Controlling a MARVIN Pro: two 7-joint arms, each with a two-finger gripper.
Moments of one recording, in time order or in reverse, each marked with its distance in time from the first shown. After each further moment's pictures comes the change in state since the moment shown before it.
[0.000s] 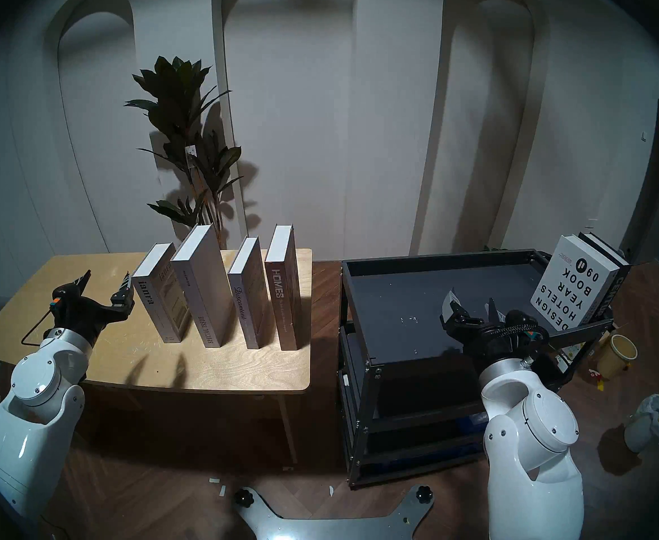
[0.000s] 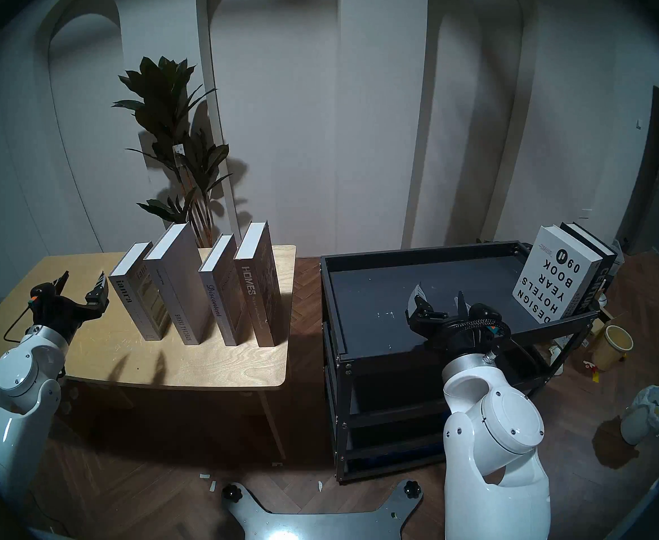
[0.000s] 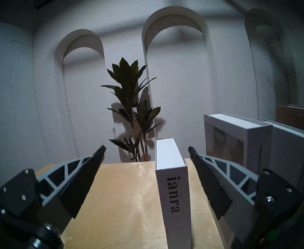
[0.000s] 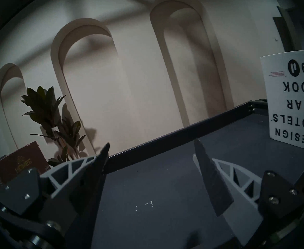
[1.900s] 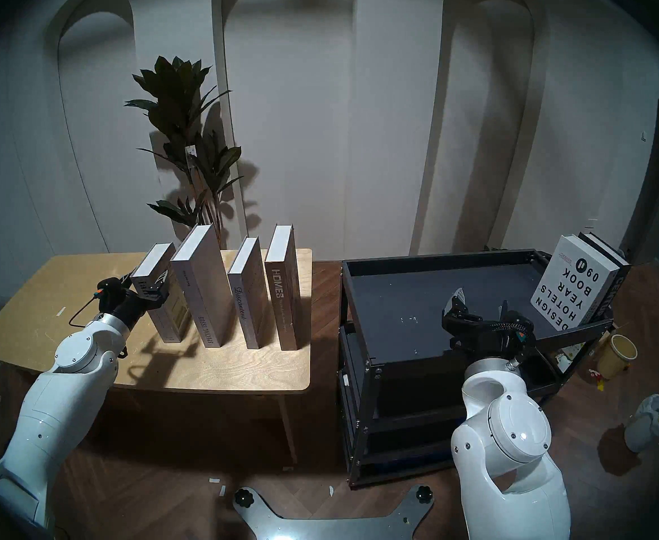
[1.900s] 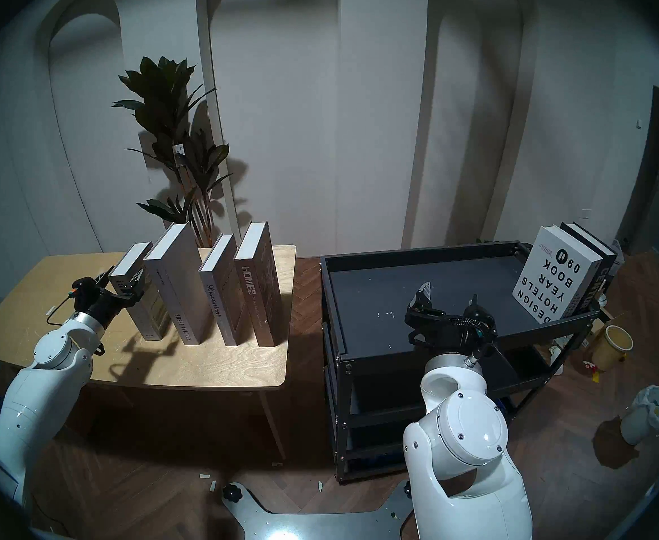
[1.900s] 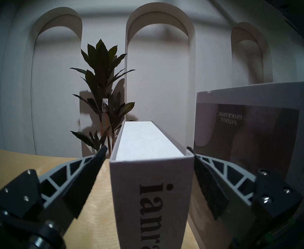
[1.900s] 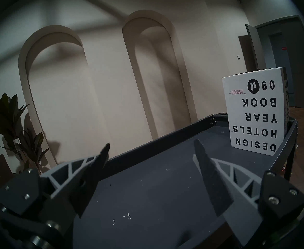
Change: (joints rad) left arm -0.534 0.054 0.447 0.557 -0.145 -0.144 -0.235; right arm 0.014 0.073 -0.177 -0.002 -0.084 -0.104 -0.365
